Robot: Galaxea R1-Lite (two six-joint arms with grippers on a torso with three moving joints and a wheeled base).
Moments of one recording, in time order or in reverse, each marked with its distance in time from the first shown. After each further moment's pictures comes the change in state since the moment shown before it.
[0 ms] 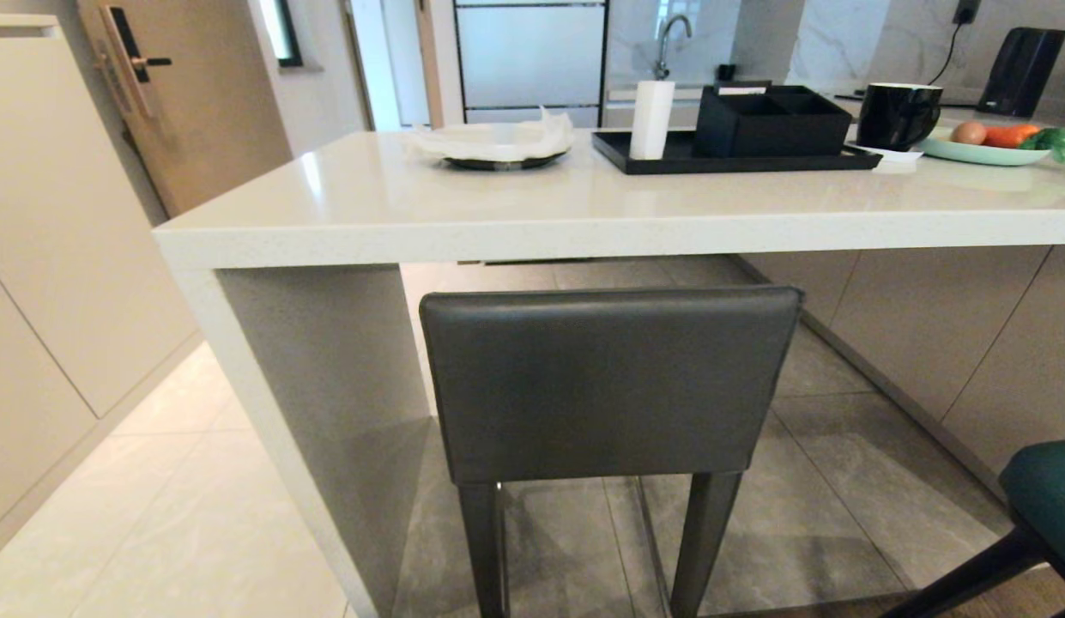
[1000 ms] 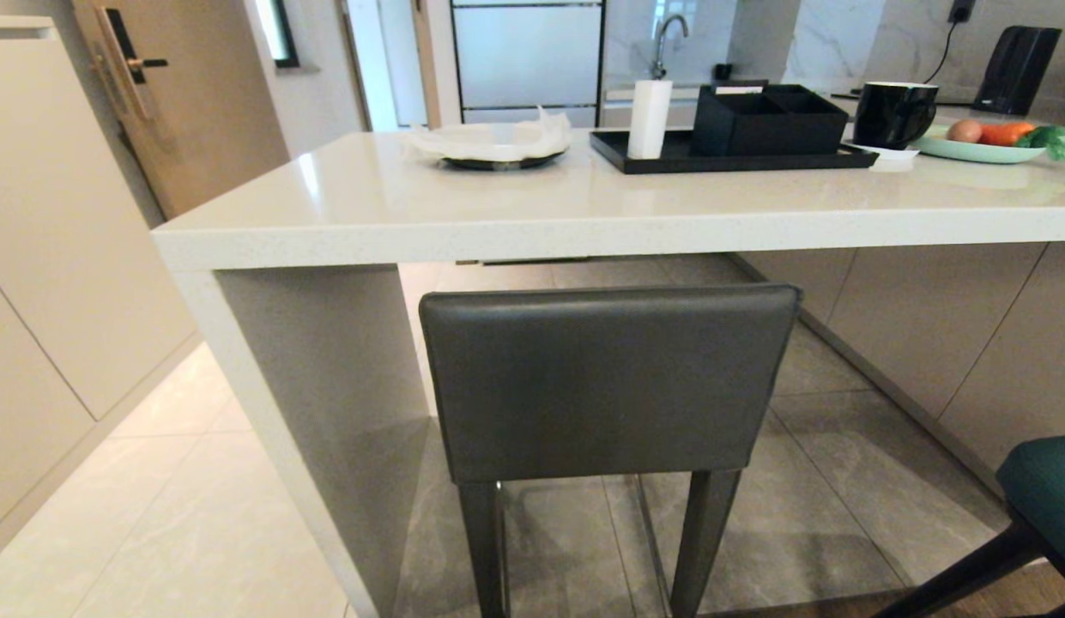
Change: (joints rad) left arm 0.000 0.000 0.000 0.000 0.000 0.000; right arm 0.000 0.000 0.000 0.000 0.000 0.000
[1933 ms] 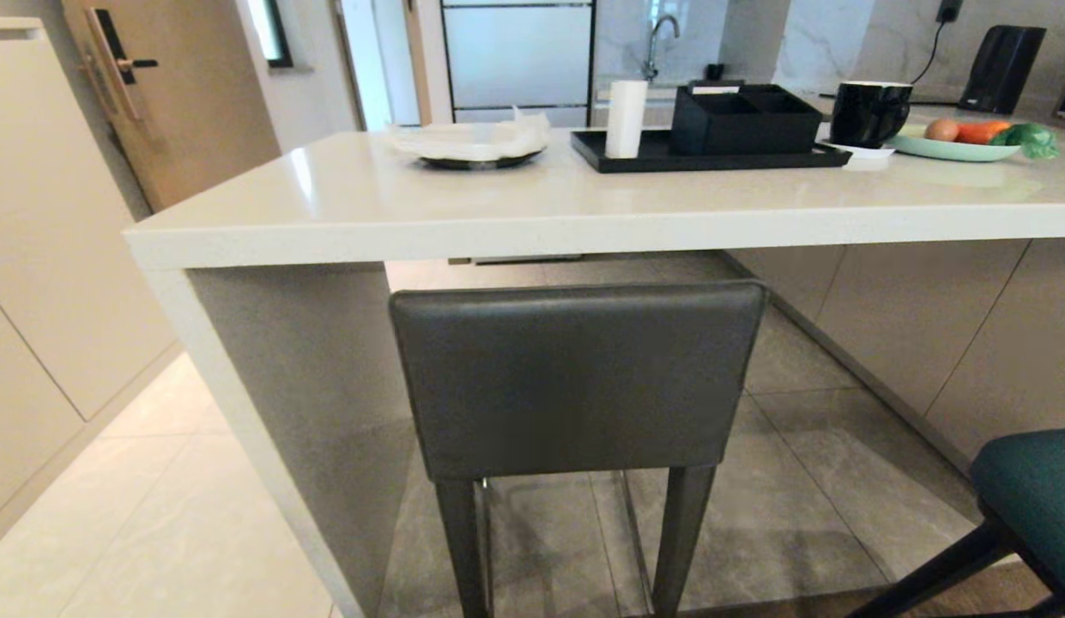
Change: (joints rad) left arm 0.001 0.000 0.000 0.001 0.000 0.000; right arm 0.000 0.000 0.000 0.000 0.000 0.000
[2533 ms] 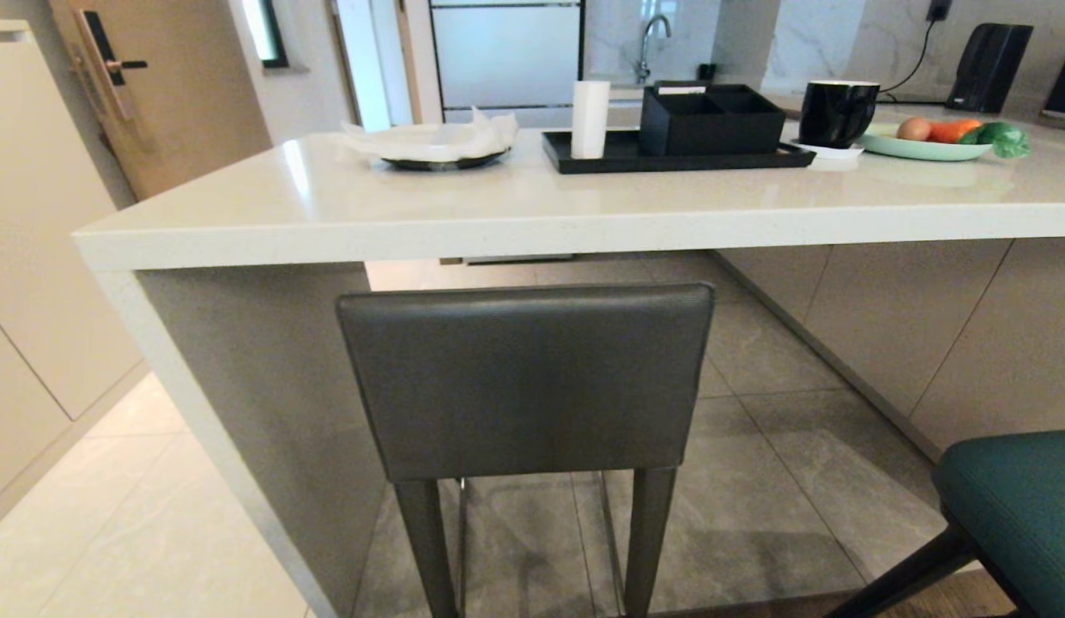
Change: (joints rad) left arm -0.002 0.000 0.000 -0.001 0.000 0.000; right arm 0.000 0.000 0.000 0.000 0.000 0.000
